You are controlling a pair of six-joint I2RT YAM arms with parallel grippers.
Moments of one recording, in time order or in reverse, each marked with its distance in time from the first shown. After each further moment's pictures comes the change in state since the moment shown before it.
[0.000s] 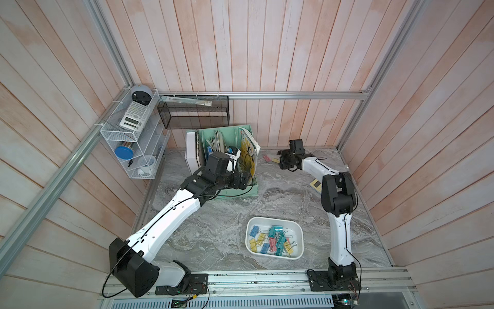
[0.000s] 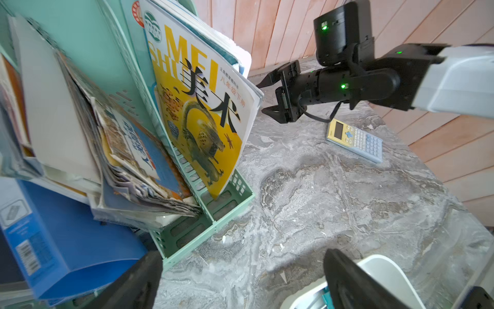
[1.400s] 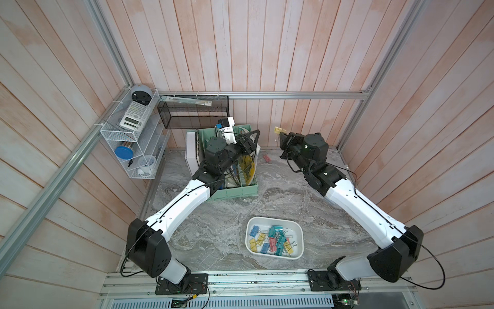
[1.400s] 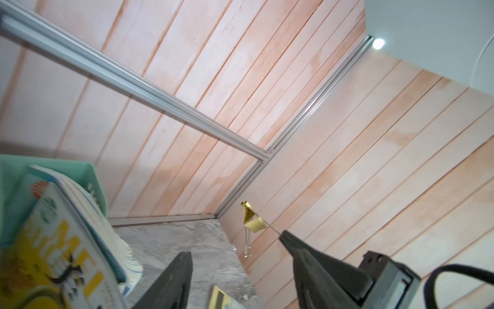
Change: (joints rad) left arm 0.026 0.201 0.037 0.929 0.163 -0.587; right arm 0.364 -0.910 -0.479 0.220 0.444 0.437
